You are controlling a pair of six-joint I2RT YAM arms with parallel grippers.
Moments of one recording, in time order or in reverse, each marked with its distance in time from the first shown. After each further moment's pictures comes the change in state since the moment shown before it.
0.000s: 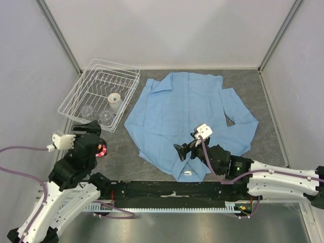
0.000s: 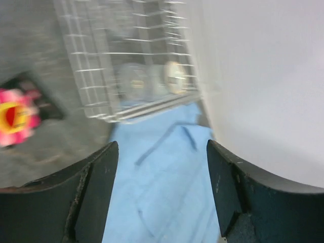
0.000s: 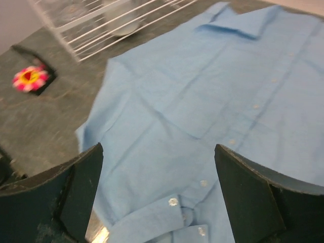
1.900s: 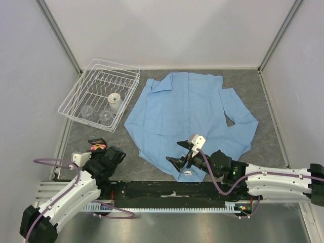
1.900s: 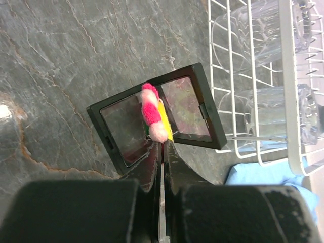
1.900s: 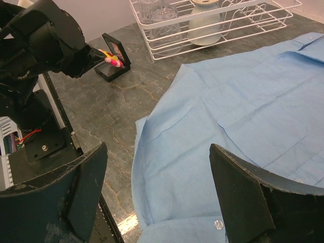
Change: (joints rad) left arm -0.002 0.116 -0.550 0.220 -0.158 -0.343; right arm 0.037 0.022 -0.108 0.245 -0.225 -0.068
